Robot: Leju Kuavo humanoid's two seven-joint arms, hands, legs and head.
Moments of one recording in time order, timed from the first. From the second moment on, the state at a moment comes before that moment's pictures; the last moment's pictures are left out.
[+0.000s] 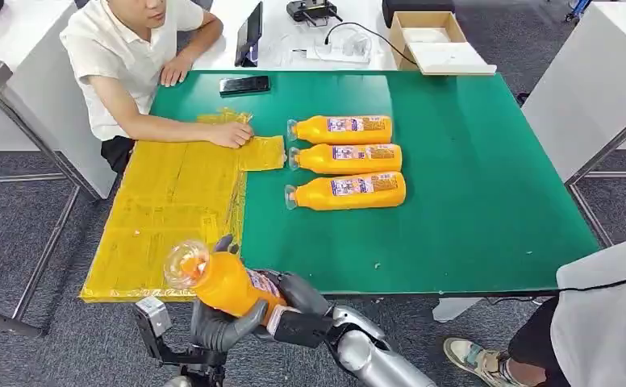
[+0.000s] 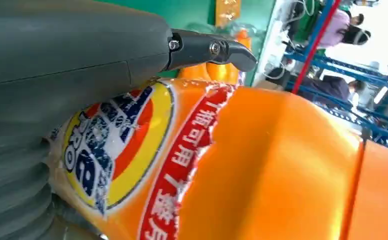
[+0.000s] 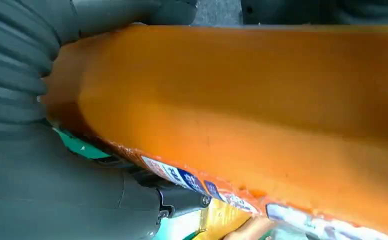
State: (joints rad) left arm 0.09 -0.14 -0.45 -1.46 0.37 0.14 -0.45; right arm -0.29 0.07 0.72 -0.98 0.27 0.14 -0.41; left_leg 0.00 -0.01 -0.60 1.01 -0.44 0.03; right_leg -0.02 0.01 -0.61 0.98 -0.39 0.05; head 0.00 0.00
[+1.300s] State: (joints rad) left arm 0.11 -0.15 -0.28 -1.47 0.64 -0.15 -0.35; right arm -0.17 0.06 0.64 -1.01 0.23 -0.01 -0.46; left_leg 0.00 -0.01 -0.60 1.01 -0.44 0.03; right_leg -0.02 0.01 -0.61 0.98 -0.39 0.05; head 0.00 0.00
